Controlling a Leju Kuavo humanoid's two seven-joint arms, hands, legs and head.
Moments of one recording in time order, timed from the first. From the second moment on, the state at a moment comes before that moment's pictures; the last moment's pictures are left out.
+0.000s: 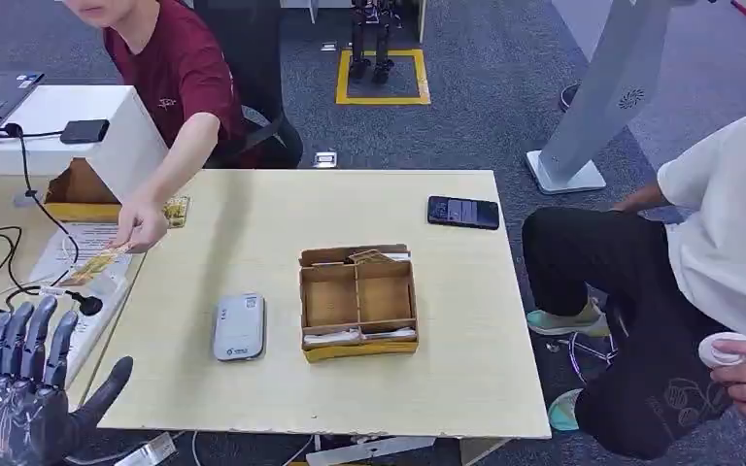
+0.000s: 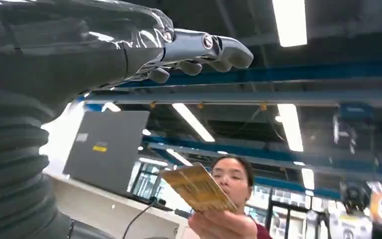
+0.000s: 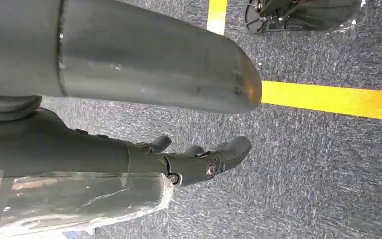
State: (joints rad) left arm 0.29 0.00 0.17 -1.94 -1.19 0.70 -0.70; right arm -0.03 0.06 -0.63 -0.21 0.86 -0.16 -0.05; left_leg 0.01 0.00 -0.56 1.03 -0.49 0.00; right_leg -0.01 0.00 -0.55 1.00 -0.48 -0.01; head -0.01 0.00
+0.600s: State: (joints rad) left arm 0.10 -0.01 0.25 -1.76 -1.42 0.70 -0.70; right arm -0.04 0.06 -0.66 -0.21 0.93 -0.15 -0.05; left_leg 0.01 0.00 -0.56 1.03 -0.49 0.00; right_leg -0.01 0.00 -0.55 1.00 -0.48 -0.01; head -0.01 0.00
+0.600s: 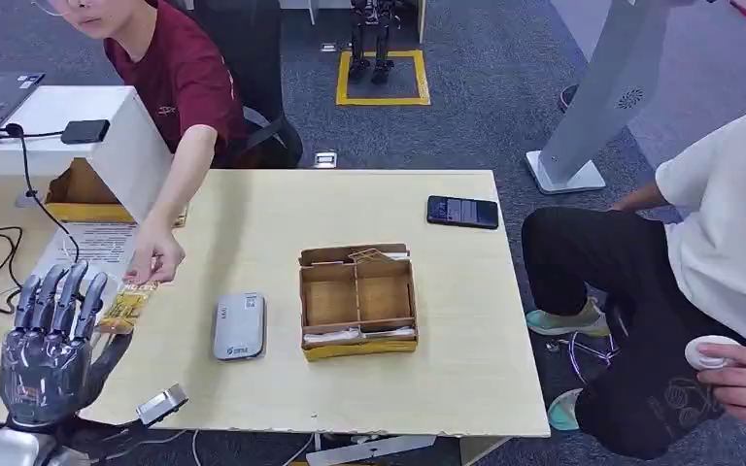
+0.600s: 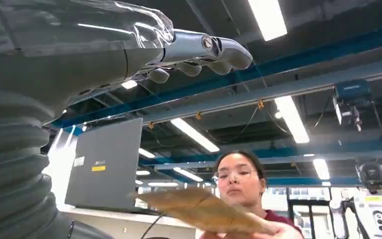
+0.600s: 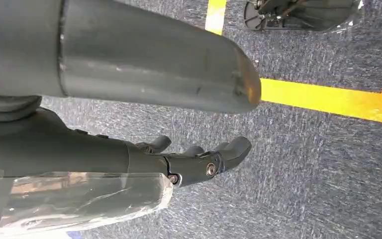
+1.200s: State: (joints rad) left arm 0.03 -0.01 0.26 -1.62 -1.43 0.70 -0.70; right arm -0.05 0.06 -0.66 -0.21 0.96 -0.14 -0.07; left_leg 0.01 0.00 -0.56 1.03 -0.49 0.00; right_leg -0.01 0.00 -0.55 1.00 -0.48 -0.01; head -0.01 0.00
